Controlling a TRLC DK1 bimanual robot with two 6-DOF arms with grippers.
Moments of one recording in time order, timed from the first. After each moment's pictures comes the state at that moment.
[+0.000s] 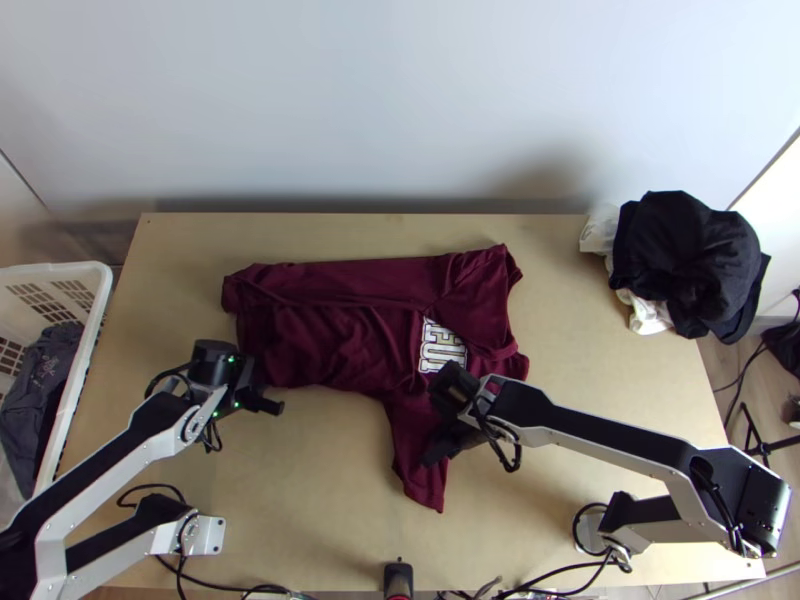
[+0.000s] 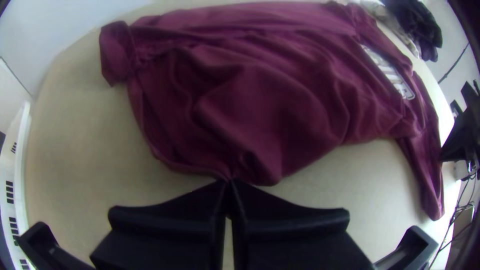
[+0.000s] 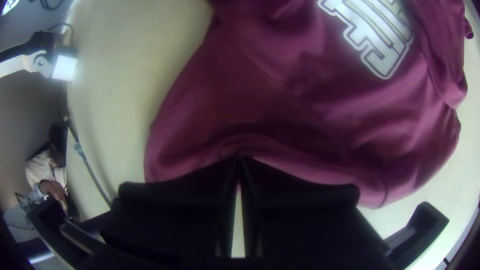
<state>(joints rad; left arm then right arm) -0.29 1.11 0.51 -0.31 -0.01 0.01 0.99 1.52 0.90 -0.61 -0.18 0.36</state>
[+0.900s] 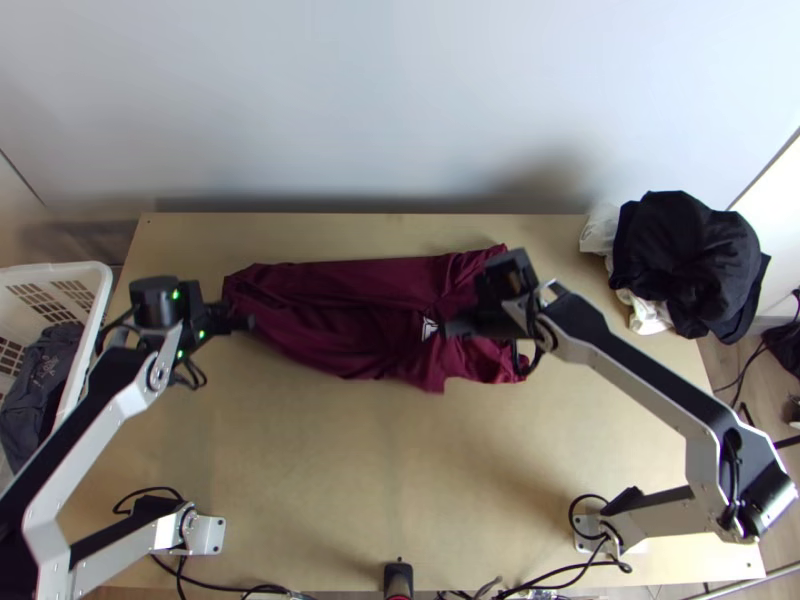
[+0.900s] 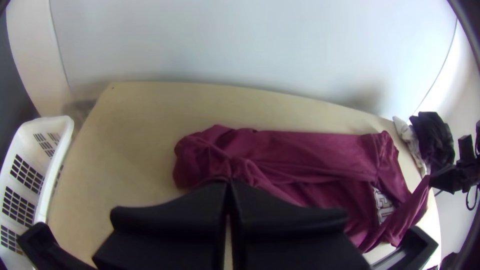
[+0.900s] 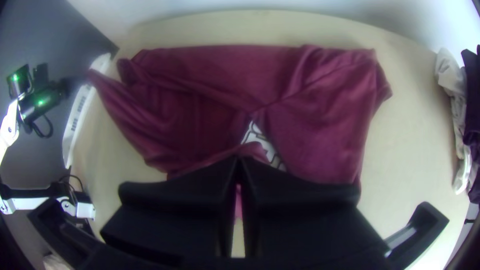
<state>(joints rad) -0.08 1.19 0.84 -0.27 0.00 -0.16 0.59 1.55 1.23 -0.55 -0.14 0.35</state>
